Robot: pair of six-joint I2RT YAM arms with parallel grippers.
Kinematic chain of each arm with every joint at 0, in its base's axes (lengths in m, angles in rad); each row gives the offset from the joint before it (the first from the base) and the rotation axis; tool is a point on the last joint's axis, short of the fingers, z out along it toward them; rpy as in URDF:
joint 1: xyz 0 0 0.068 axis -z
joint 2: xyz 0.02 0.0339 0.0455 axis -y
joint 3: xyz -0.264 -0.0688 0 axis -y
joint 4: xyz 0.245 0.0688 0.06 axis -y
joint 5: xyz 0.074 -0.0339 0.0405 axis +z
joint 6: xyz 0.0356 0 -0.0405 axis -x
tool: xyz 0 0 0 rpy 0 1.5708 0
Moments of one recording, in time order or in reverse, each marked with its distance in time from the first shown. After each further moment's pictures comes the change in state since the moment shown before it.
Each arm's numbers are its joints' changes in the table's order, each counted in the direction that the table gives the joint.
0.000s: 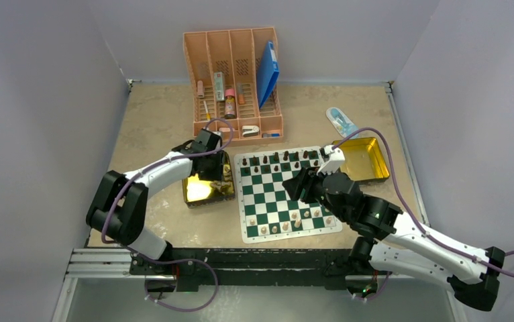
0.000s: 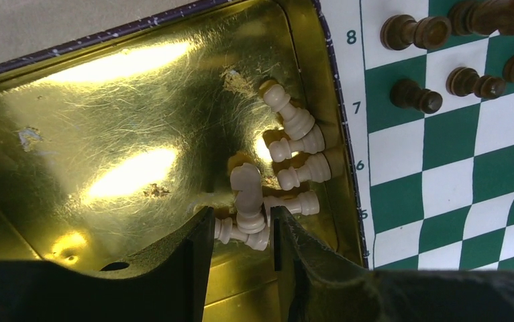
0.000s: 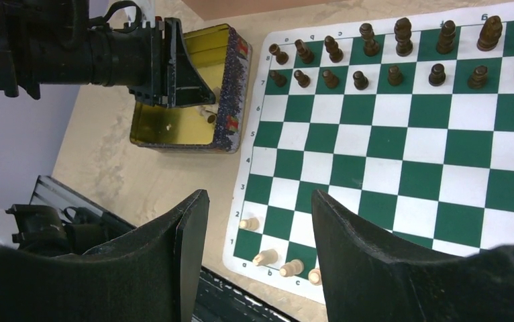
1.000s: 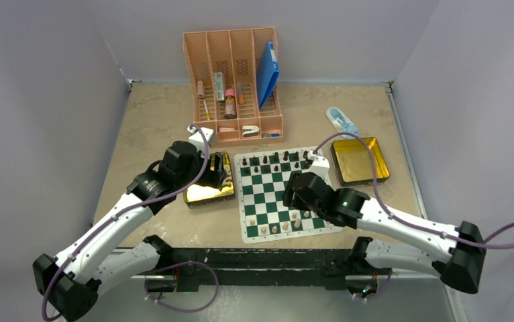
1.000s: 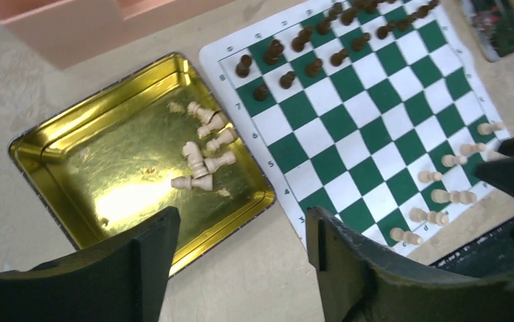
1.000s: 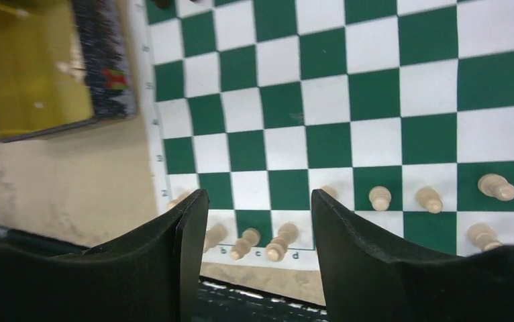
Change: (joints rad) left arm 0.162 0.640 -0.062 -0.086 0.019 -0.127; right arm 0.000 -0.314 0.004 -0.167 -0.036 -0.246
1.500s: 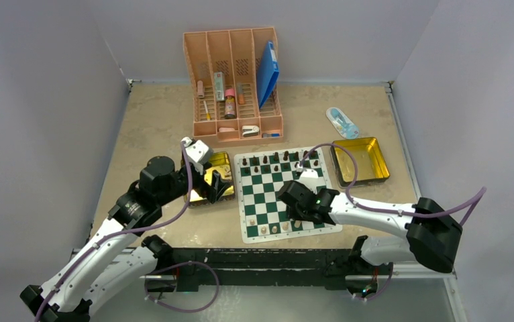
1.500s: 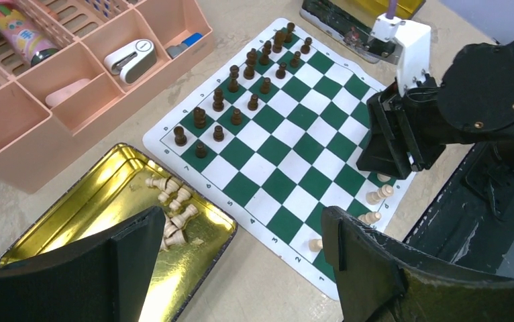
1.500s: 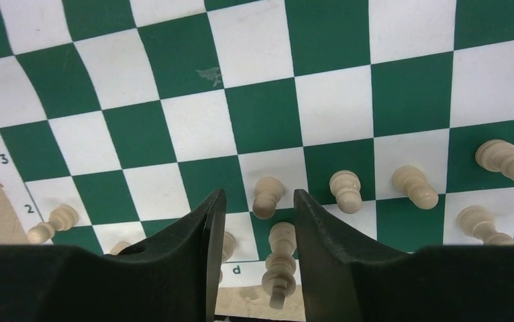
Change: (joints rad) left arm 0.008 0.225 -0.101 0.145 -0.239 -0.203; right arm 0.000 -0.233 -0.080 0.039 0.033 -0.045
